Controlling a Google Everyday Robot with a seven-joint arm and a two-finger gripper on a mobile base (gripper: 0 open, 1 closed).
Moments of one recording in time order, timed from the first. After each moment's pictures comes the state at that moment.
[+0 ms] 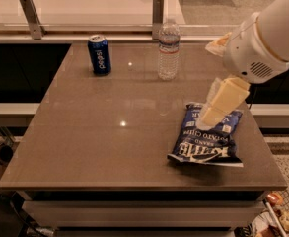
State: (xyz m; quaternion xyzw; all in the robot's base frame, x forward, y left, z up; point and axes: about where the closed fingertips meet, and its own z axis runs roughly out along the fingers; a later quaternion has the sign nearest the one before) arm 0.472 -0.130 0.968 -0.60 0.74 0.03 0.29
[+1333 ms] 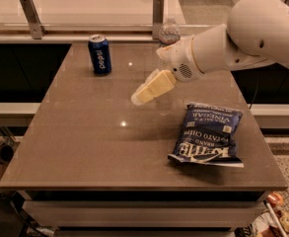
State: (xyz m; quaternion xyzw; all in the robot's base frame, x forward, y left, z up) arm 0.575 -0.014 0.918 -0.52 0.72 0.21 0.41
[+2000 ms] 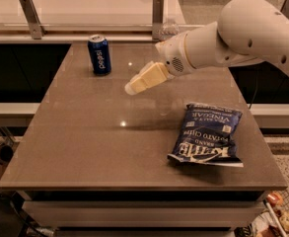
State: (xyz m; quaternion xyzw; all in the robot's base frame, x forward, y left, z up) arm 0.608 -0.004 0.922 -0.48 0.73 0.21 0.44
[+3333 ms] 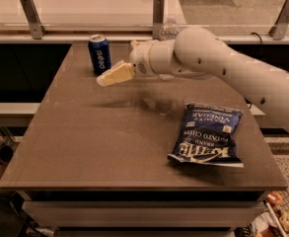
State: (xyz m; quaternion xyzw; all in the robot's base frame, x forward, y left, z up) arm 0.686 0.070 0.895 -0.44 0.69 0.23 0.52
